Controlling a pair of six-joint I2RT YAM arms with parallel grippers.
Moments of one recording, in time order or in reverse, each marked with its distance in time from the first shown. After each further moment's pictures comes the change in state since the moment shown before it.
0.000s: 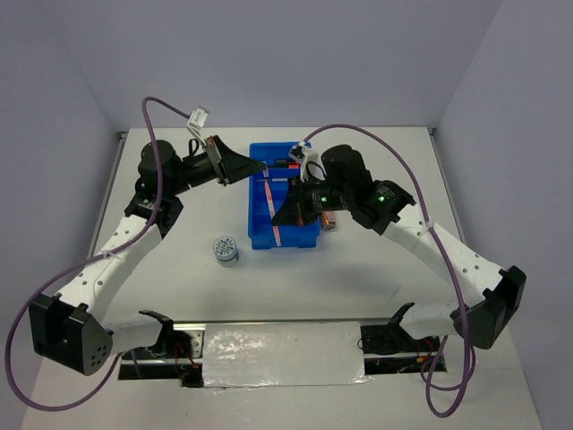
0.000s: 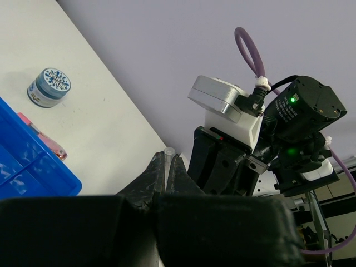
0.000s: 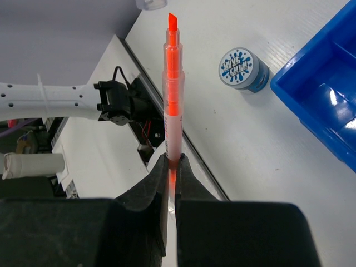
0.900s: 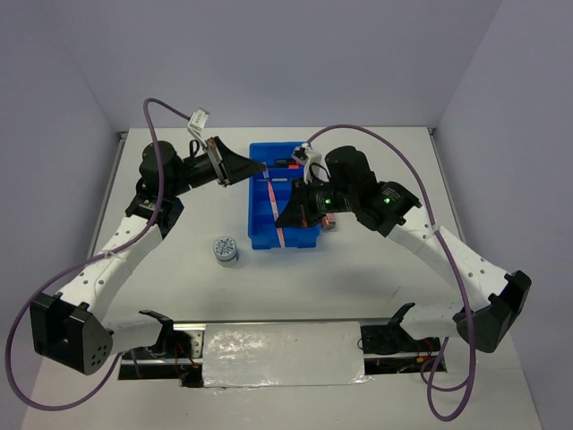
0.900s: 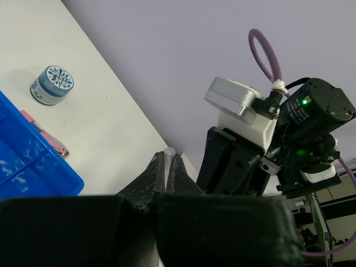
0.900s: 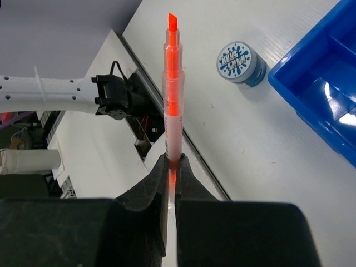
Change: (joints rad) left arm 0.000 0.004 -0.004 0.000 -0.007 0.001; right arm 0.000 -0.027 0.002 -0.044 0.007 -0.024
